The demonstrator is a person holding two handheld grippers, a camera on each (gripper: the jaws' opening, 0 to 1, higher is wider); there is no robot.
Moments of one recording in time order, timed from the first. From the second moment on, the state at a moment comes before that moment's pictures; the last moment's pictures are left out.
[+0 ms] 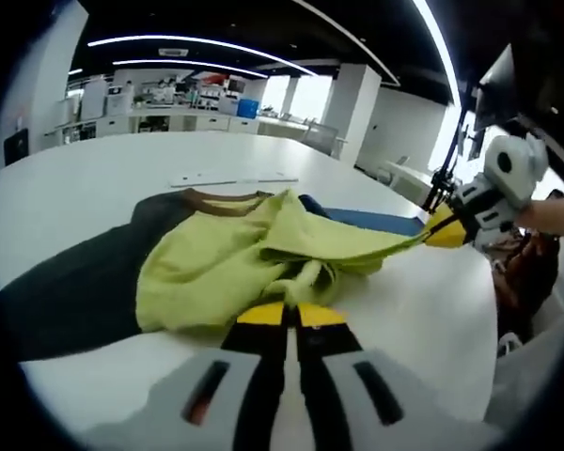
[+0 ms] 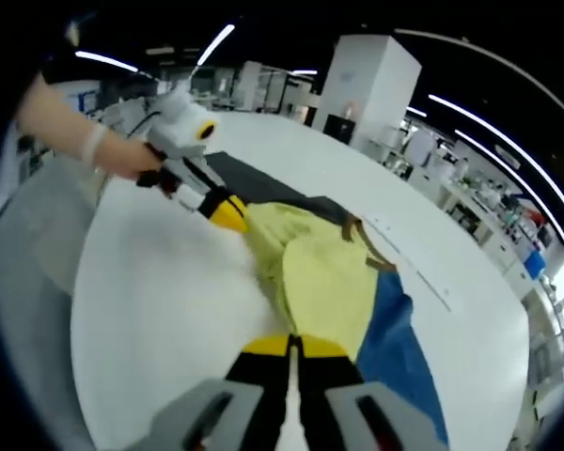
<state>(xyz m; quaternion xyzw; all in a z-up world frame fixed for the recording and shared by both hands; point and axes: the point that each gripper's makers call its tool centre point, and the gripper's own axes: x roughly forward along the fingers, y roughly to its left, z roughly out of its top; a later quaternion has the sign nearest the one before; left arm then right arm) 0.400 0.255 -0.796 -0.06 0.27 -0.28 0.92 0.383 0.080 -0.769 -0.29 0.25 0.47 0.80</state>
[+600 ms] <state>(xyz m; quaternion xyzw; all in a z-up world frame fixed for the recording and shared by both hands) 0.309 0.326 -0.797 -0.06 0.30 -0.23 0.92 0.317 0.051 -0.781 -0.28 0.28 0.48 0.78</state>
